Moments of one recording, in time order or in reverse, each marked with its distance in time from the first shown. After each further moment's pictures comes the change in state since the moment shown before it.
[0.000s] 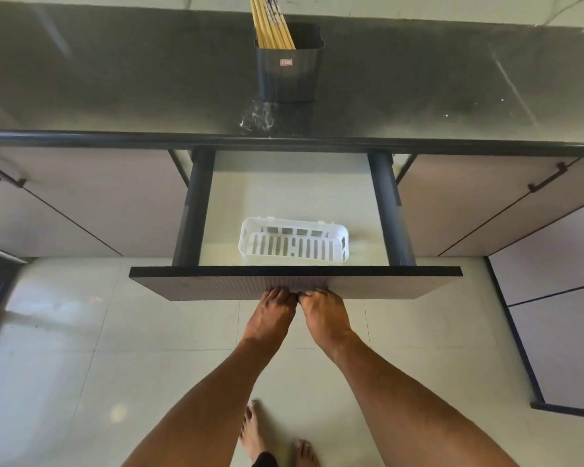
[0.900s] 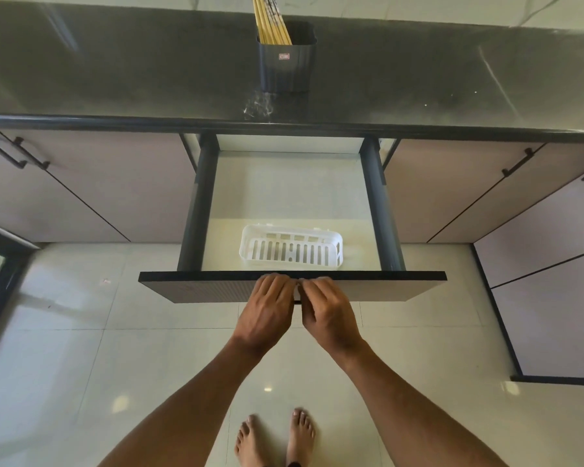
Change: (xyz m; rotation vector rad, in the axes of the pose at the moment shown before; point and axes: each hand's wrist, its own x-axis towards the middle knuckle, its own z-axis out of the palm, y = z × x) left_hand -0.097 0.054 -0.070 -0.117 0.427 0.118; right_hand -0.115 -0.024 -0.043 0.319 0.499 -0.181
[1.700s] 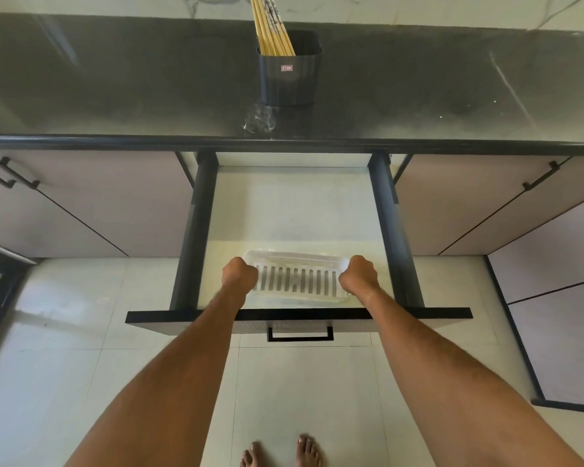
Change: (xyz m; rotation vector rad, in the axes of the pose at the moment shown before) left_hand 0.122 -0.112 0.021 -0.376 -0.379 -1.261; right_hand 0.141 0.089 0.003 -0.003 -0.542 0.941
